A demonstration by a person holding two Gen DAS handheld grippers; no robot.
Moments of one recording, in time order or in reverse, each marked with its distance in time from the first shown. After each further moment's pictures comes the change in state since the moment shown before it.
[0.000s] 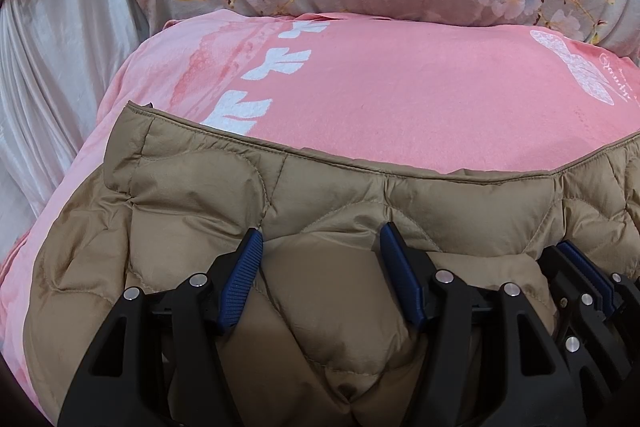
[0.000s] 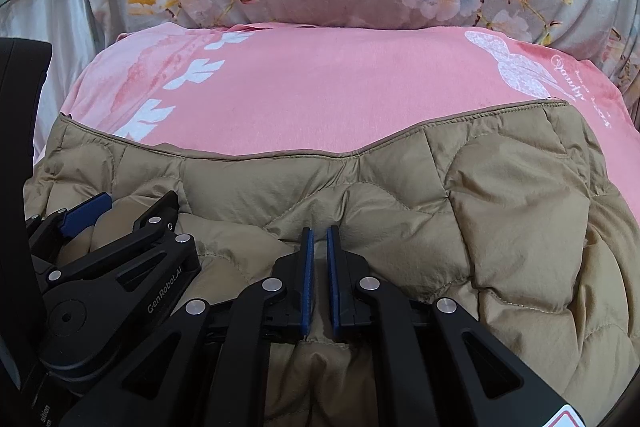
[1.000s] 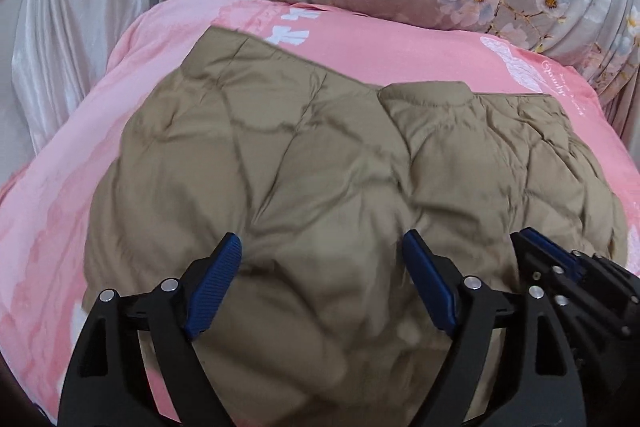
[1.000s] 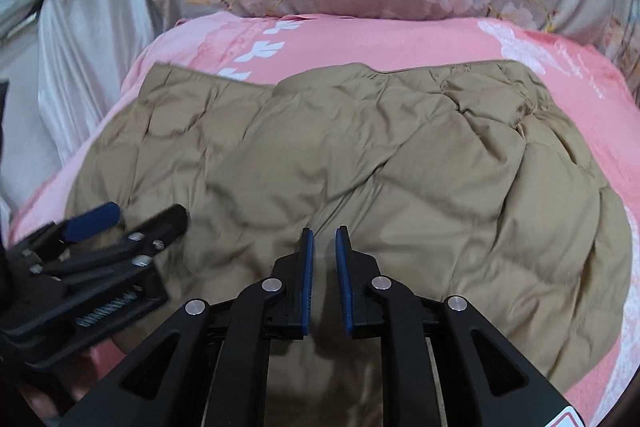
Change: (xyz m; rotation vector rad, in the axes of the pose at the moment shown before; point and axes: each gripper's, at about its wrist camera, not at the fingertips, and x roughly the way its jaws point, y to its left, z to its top) left arm -0.112 0.079 -0.096 -0.069 0.033 -0.211; right arm -0.106 0.029 -0.091 -0.047 0.010 0.103
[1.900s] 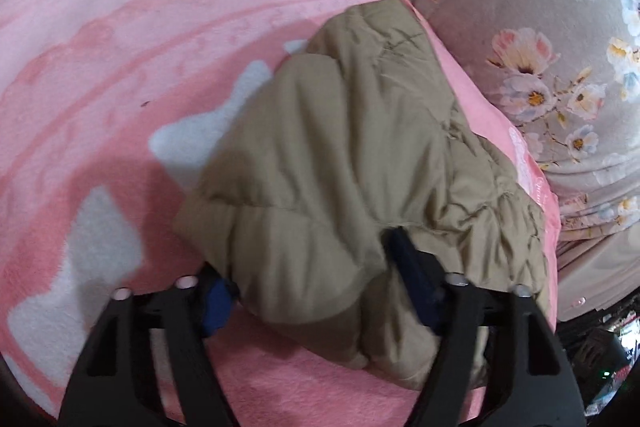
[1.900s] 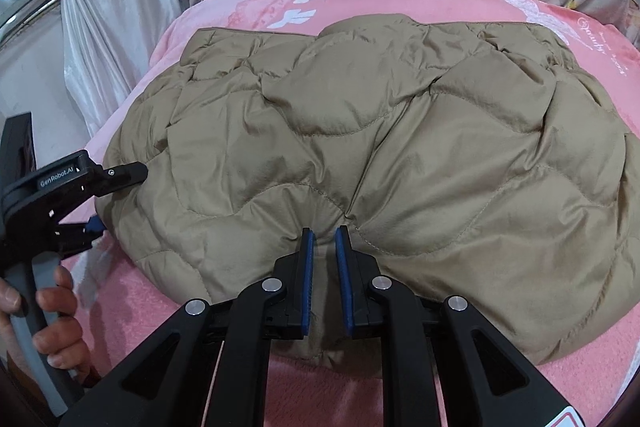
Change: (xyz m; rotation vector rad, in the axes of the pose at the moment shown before) left arm -0.006 0.126 -0.024 -0.553 0.119 -0.227; right arm -0.007 0.017 -0.026 0.022 0.107 0.120
